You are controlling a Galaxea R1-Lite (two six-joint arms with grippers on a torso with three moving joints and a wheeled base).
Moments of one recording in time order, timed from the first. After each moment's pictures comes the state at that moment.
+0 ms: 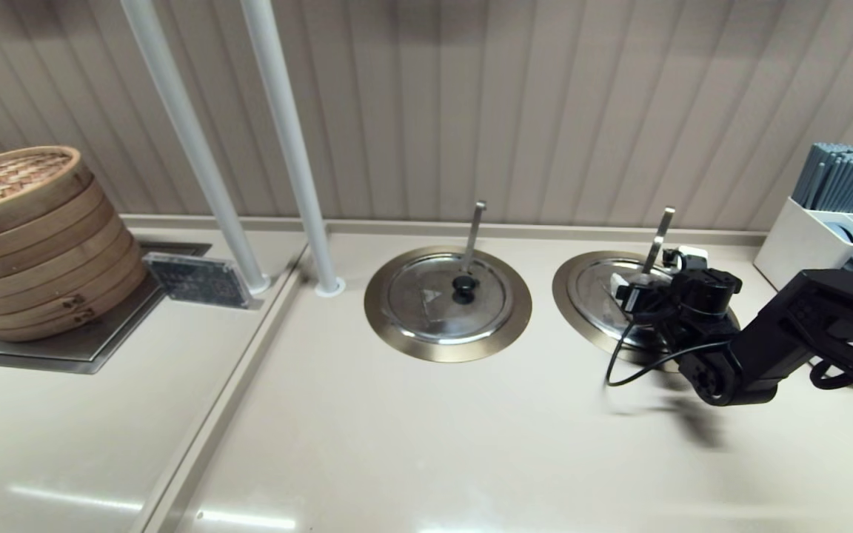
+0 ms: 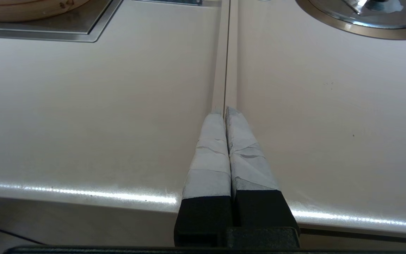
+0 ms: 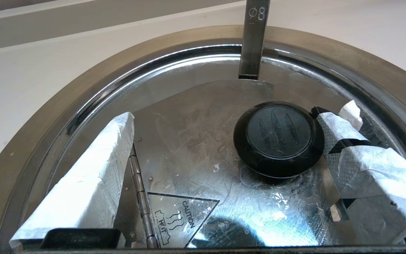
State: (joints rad) left arm 0.00 0.00 -0.02 0.05 0.00 0.00; right arm 0.01 2.39 -1.09 -1.22 -0.23 0.12
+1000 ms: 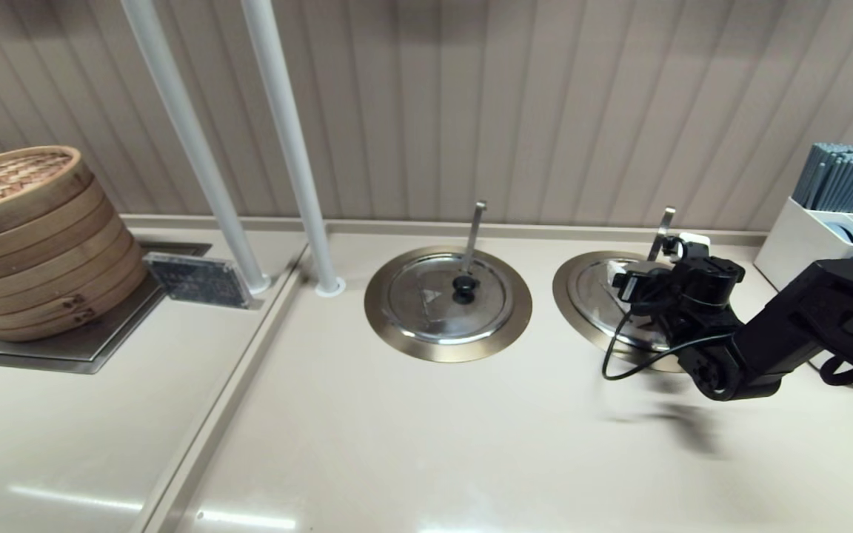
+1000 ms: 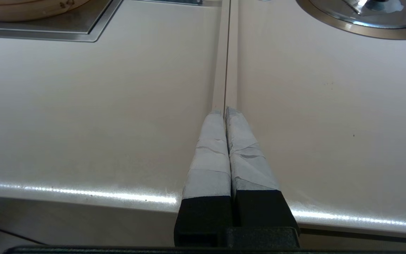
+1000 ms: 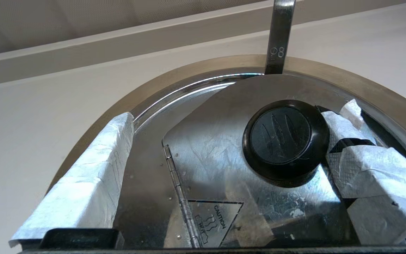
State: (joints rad) left arm 0.00 0.00 -0.02 0.05 0.00 0.00; right arm 0.05 2.33 -1.07 -1.22 -0.25 0.12
